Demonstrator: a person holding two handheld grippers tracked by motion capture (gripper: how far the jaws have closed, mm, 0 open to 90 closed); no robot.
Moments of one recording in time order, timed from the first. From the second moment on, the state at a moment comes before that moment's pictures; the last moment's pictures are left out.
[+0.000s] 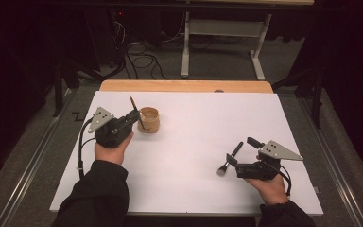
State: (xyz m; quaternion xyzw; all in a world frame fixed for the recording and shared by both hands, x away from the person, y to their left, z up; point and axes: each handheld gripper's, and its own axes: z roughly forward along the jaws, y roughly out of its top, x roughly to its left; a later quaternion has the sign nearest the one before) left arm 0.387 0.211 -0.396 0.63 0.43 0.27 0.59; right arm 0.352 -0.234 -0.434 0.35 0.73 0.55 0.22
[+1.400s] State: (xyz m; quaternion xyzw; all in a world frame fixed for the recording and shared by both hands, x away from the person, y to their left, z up) left arm 0.455 0.198 -0.386 0.63 0.45 0.30 0.55; right arm 0.353 -0.235 -0.435 0.35 0.73 0.54 0.22
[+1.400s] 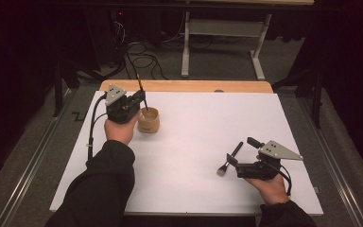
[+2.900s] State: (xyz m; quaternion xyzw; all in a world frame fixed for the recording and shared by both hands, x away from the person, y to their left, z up) left arm 0.470 0.213 -0.430 0.65 0.50 0.27 0.50; right arm 0.352 -0.233 -0.438 0.35 0.74 0.54 0.22
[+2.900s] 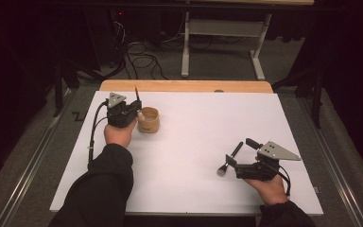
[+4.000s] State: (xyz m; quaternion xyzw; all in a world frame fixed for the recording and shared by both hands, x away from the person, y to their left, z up) left arm 0.447 0.219 -0.417 0.67 0.49 0.25 0.49; right arm 0.351 -0.231 -0.438 0.34 0.74 0.54 0.22
